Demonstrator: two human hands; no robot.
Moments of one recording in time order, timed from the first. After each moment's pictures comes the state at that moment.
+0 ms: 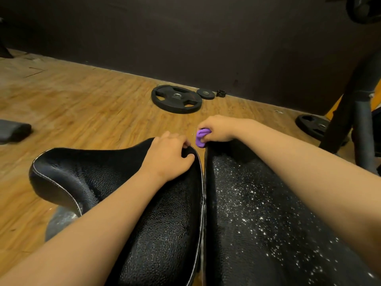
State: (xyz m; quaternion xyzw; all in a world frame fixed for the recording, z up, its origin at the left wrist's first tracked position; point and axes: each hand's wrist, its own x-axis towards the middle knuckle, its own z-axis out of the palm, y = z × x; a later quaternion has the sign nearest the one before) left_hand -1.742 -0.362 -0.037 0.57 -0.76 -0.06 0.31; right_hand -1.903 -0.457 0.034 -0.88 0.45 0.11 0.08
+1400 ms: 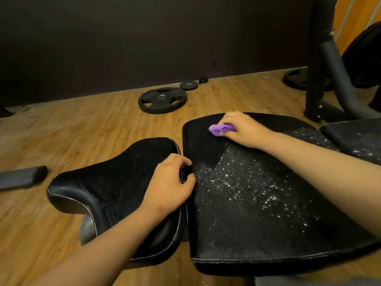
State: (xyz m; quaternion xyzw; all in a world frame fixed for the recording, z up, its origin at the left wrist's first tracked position) left_hand -1.788 -0.257 -0.032 0.53 -0.79 -0.15 0.29; right_hand -2.038 -0.352 0.001 -0.83 0.51 -0.22 0.08
